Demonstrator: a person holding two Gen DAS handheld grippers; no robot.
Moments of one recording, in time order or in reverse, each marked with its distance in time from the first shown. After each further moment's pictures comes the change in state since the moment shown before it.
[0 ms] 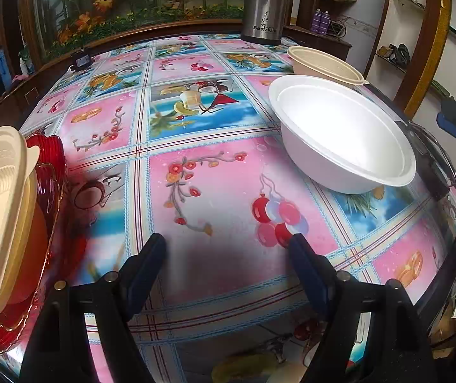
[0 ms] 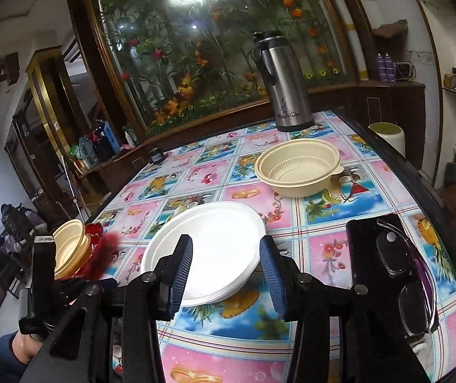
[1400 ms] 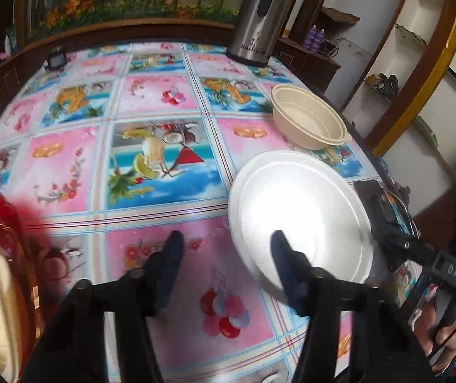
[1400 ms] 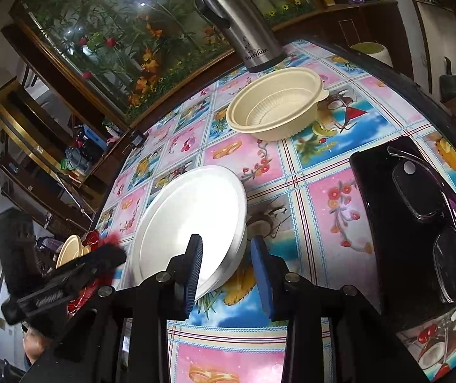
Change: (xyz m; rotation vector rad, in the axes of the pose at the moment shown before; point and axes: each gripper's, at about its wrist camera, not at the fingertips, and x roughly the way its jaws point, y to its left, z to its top) left arm 0.012 -0.007 0.084 -0.112 0.030 -0.176; right arm 0.047 -0.035 -0.003 0.266 0.227 0.067
